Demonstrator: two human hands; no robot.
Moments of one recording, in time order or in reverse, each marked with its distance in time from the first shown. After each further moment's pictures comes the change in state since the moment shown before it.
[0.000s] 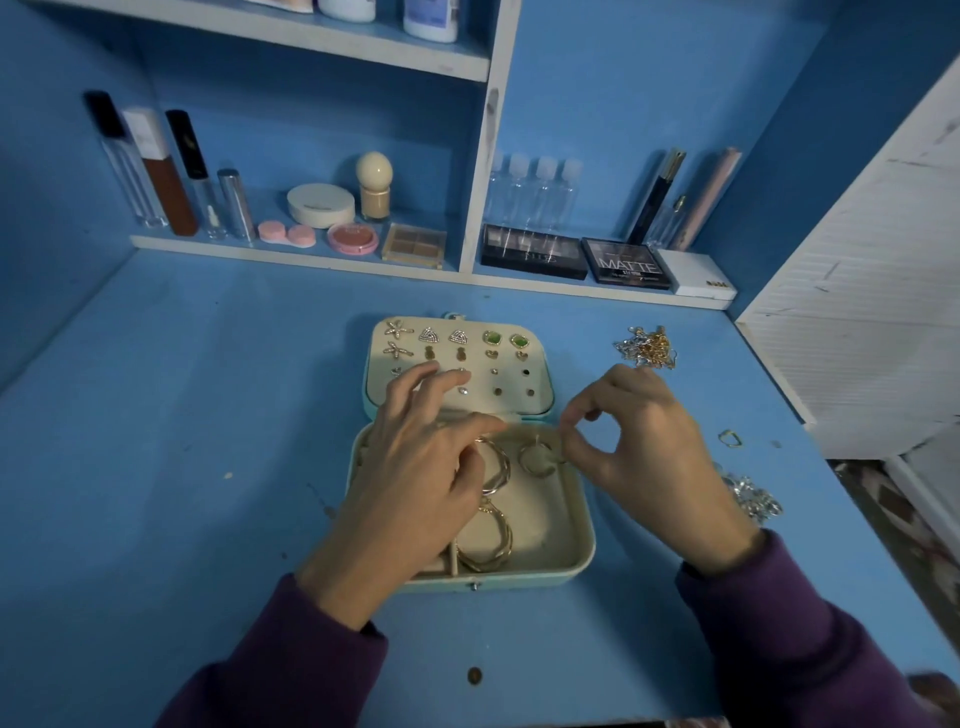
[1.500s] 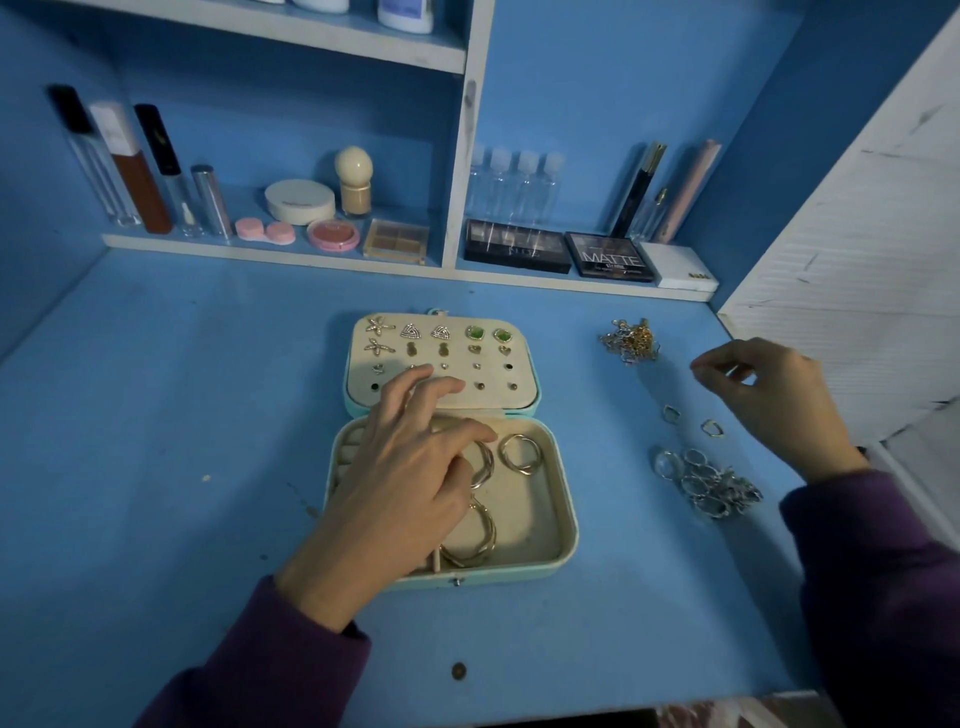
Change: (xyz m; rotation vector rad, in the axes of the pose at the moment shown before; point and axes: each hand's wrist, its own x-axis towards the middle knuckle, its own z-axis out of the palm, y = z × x) left_hand -0.003 -0.002 0.004 0.016 -0.106 0.029; right_hand 0.012 0.104 -0.053 -0.037 0.000 0.385
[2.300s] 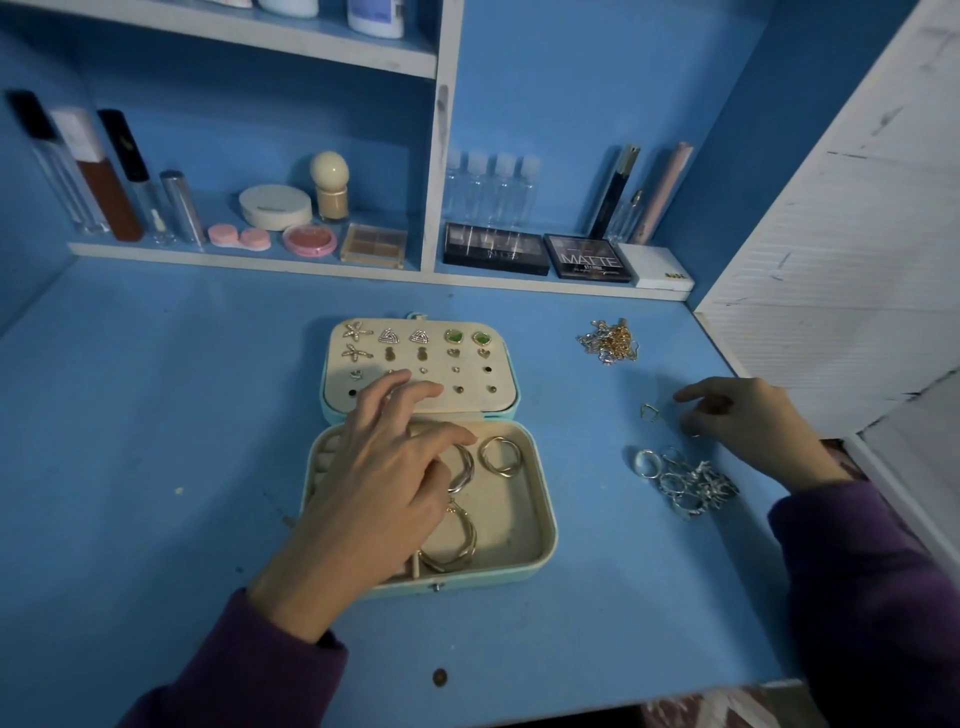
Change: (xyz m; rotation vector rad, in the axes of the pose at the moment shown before) left_hand 0.000 -0.001 0.001 0.005 0.019 0.004; right_hand -0.009 0.029 0.000 -0.015 -0.209 0.183
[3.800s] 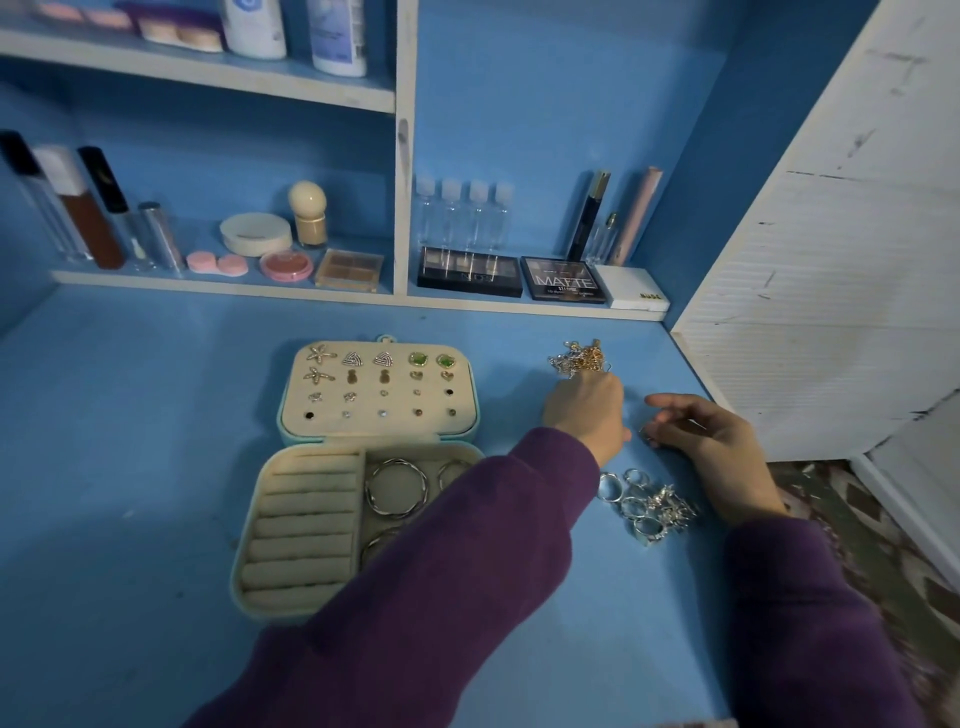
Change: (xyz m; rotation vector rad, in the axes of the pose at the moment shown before) left_hand 0.134 0.124 0.103 -0.067 -0.401 -0.083; right_hand -0.003 0.014 0.018 0.861 0.055 0.035
